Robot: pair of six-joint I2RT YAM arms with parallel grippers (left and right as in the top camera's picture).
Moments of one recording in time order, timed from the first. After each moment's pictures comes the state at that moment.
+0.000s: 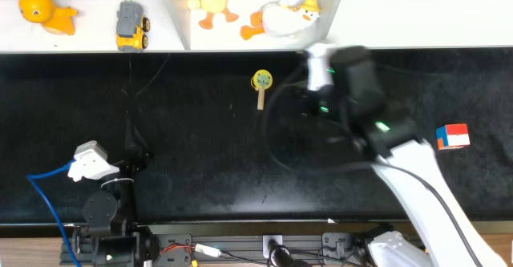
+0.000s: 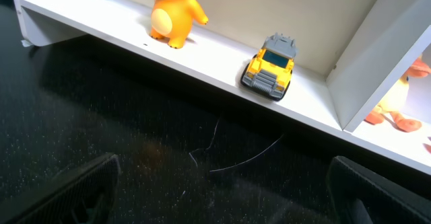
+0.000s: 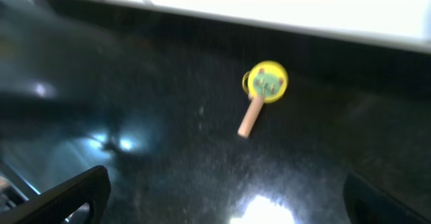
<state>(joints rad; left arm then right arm) 0.10 0.01 0.01 -0.07 -0.17 -0.32 0.45 1.33 1.19 -0.74 -0.27 0.26</state>
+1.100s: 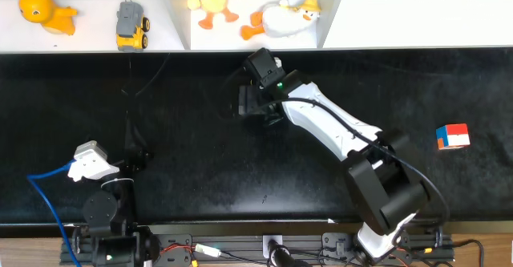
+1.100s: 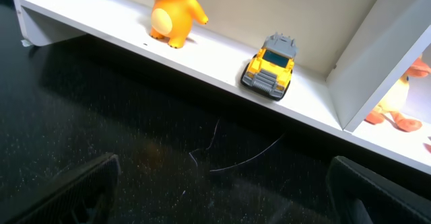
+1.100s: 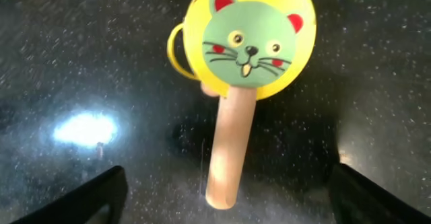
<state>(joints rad) 0.10 0.01 0.01 -0.07 -0.17 -0.32 0.61 1.91 1.29 -0.61 -0.04 0.59</state>
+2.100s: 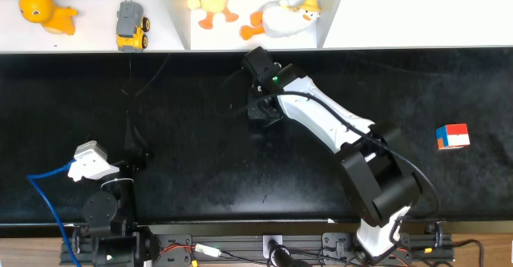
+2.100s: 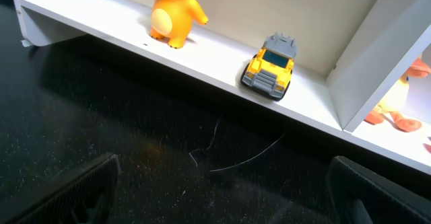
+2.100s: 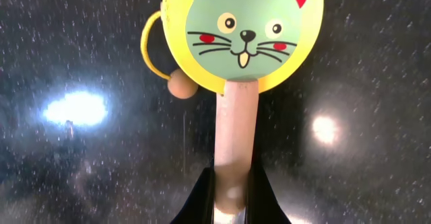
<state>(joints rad) 0.10 0.01 0.01 -0.07 -0.17 -0.32 0.61 1.96 1.36 -0.77 -0.07 0.59</state>
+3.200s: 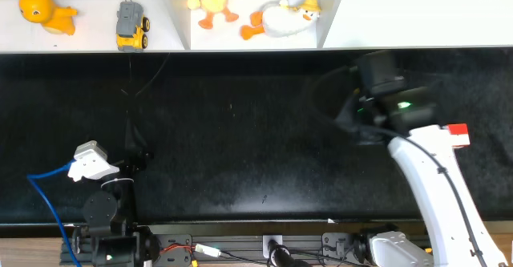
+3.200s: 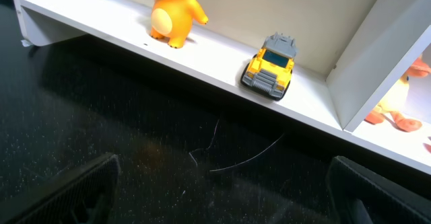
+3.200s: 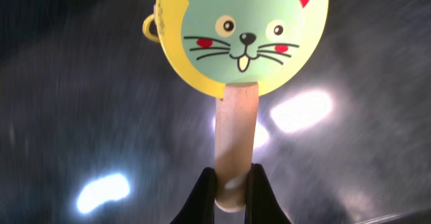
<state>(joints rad) 0.10 0.01 0.01 -0.07 -0.17 -0.32 0.18 1.32 1.20 -1.18 0.06 0.68</state>
